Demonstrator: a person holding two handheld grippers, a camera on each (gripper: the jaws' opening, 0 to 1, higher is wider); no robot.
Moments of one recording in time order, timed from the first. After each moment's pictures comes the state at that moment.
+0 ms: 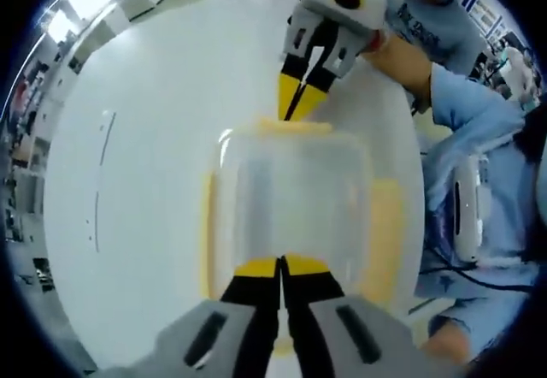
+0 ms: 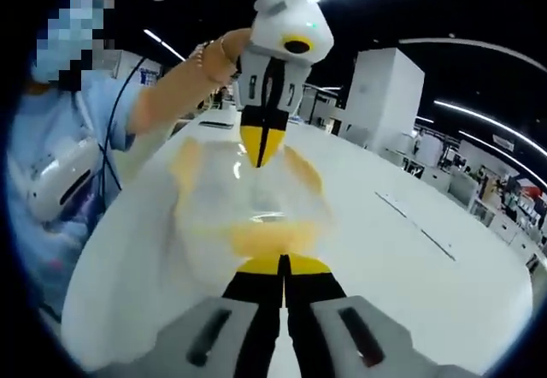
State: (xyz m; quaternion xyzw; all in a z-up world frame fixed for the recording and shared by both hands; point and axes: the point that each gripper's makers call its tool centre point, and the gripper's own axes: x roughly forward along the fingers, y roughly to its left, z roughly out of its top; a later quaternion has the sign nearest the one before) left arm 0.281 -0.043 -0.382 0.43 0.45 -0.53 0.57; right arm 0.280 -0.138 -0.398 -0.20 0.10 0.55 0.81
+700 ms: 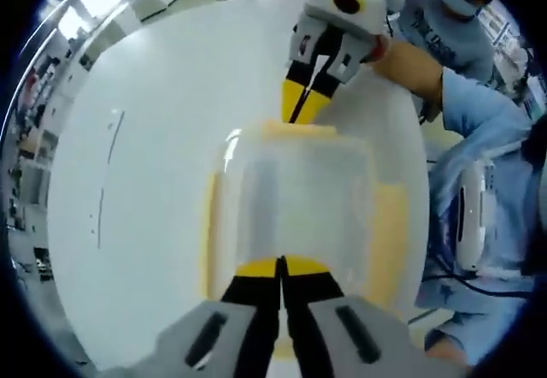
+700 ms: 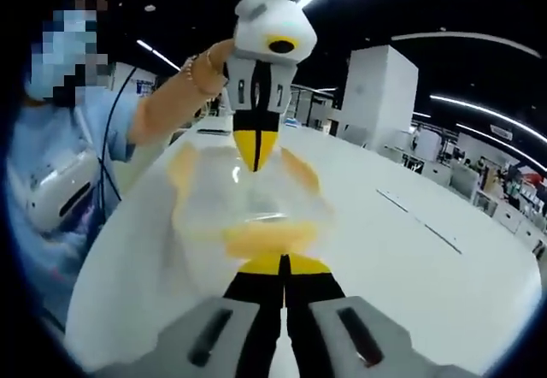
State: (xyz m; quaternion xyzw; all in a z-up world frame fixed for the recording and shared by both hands) left arm 0.283 -0.042 -0.381 0.42 0.44 -0.53 0.59; right arm 0.280 -0.136 -0.398 -0.17 0.10 0.55 0.81
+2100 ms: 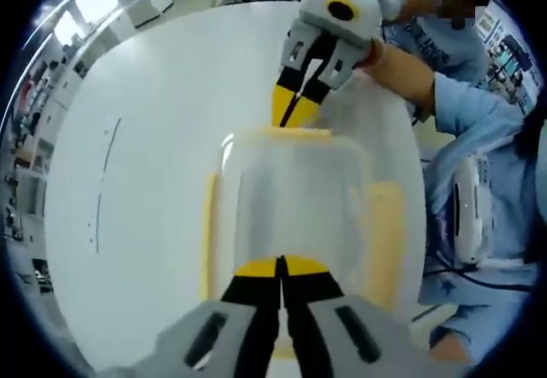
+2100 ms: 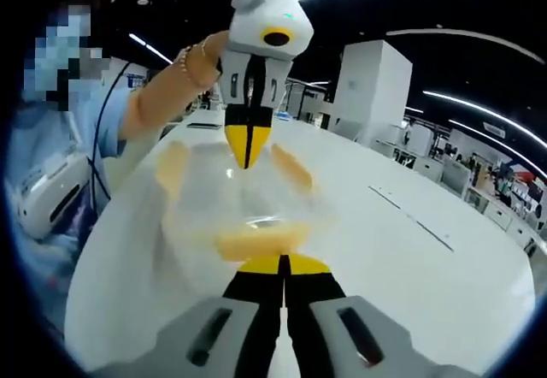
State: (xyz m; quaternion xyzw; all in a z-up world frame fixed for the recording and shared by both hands) left arm 0.282 -0.040 -0.376 0.42 0.42 -0.56 0.59; right arm 0.303 -0.137 -0.402 -0.19 0.12 0.52 0.83
